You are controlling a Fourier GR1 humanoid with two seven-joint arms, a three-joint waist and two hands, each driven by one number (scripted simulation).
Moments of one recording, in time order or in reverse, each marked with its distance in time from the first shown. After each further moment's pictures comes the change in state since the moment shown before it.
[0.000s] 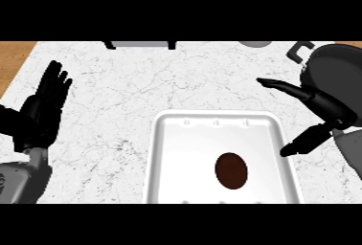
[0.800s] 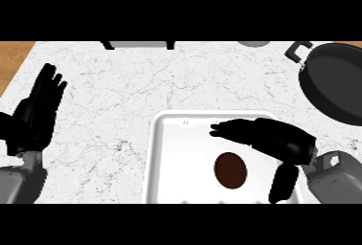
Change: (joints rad) left arm 0.029 -0.011 0.046 -0.009 -0.014 -0.040 -0.003; right arm 0.046 0.019 0.253 -0.458 0.219 0.202 0.572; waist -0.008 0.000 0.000
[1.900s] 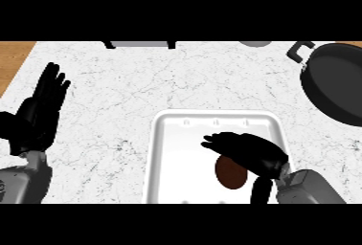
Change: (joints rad) left arm -0.006 -0.096 0.066 -0.037 -0.106 -0.067 0.058; right arm 0.145 0.218 -0.015 0.065 0.400 0.015 -0.016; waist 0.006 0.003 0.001
